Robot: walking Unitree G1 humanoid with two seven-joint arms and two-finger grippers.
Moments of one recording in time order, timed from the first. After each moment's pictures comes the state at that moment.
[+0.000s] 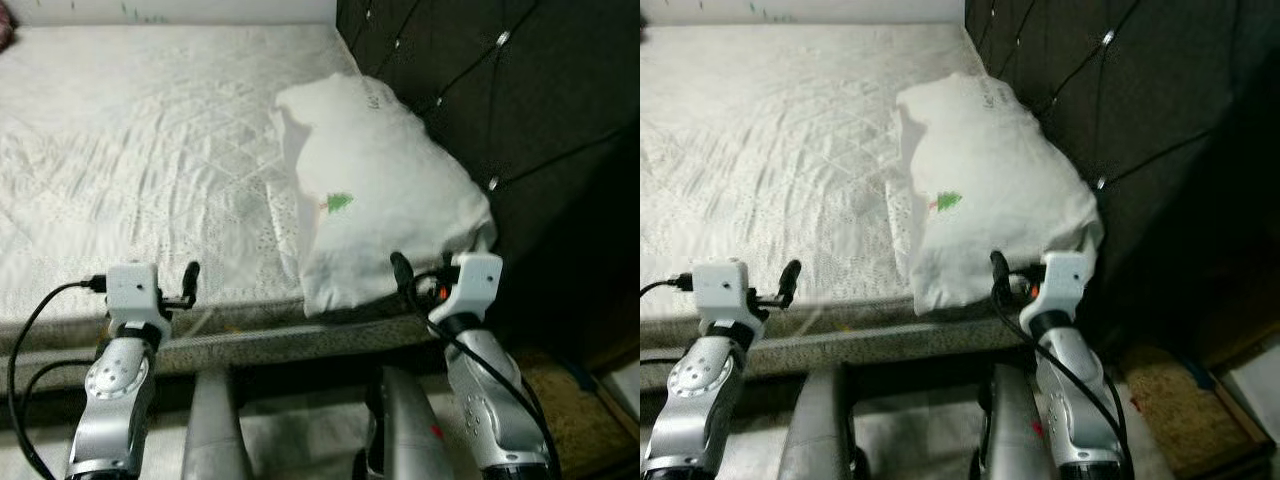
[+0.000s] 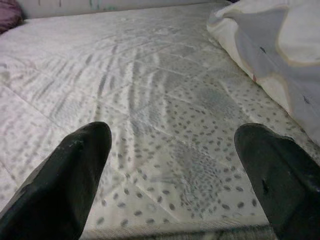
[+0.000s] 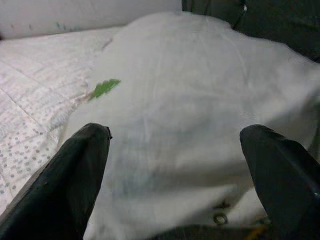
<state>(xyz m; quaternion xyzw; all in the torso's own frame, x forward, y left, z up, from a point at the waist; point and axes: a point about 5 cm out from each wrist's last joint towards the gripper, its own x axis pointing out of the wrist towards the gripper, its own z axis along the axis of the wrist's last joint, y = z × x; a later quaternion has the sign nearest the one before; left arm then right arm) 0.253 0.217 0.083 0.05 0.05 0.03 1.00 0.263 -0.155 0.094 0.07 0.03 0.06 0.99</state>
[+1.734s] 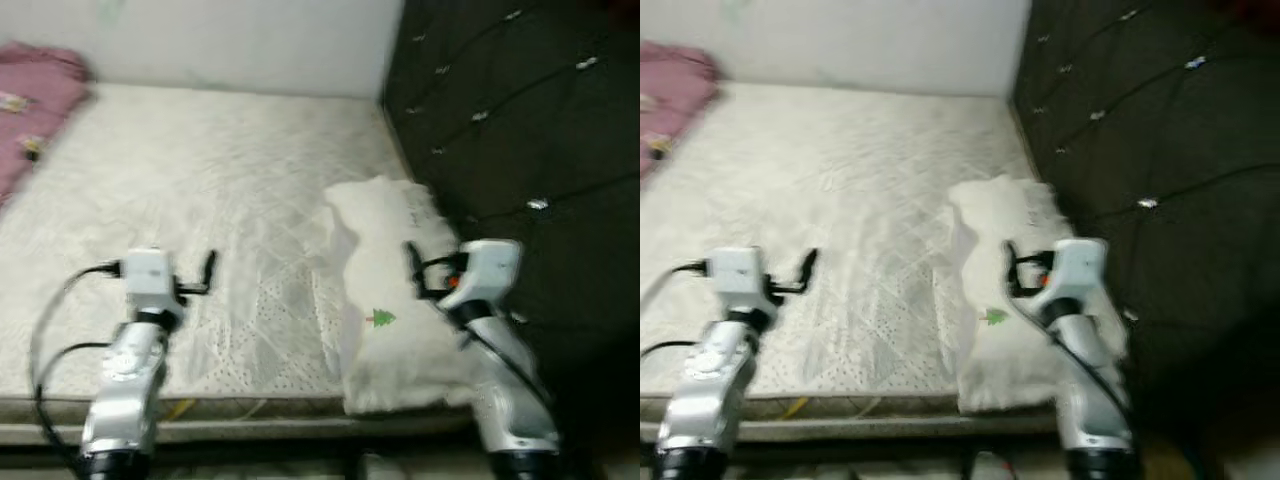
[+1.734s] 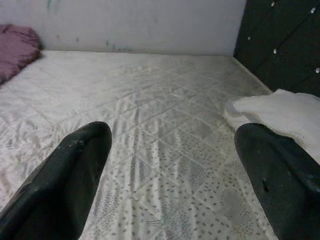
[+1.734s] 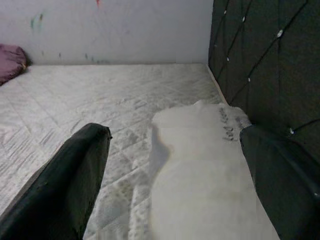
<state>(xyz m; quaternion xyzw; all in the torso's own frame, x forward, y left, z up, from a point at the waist) 0.271 0.203 0.090 0.02 0.04 0.00 1.00 0.276 -0.160 0.109 0.06 0.03 0.06 1.00</state>
